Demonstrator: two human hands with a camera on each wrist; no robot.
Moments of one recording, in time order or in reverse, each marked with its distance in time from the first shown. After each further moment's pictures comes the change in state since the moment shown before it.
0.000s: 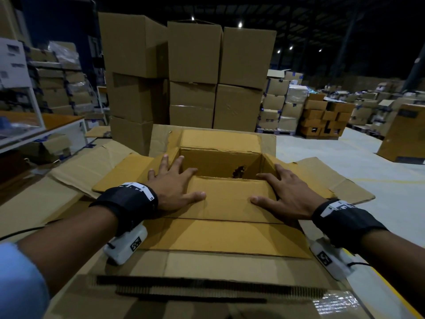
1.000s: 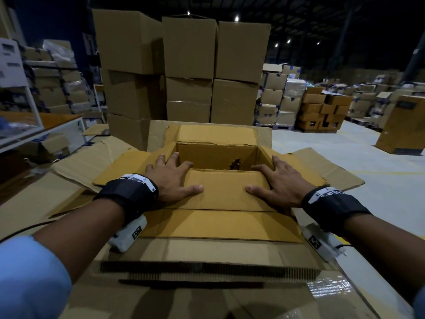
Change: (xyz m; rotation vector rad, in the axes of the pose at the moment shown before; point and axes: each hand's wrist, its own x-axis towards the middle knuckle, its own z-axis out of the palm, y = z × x) left_hand -0.002 0.002 -0.002 0.084 -0.022 -0.050; right_hand -0.005 -0.008 -0.004 -0.015 -0.028 0.043
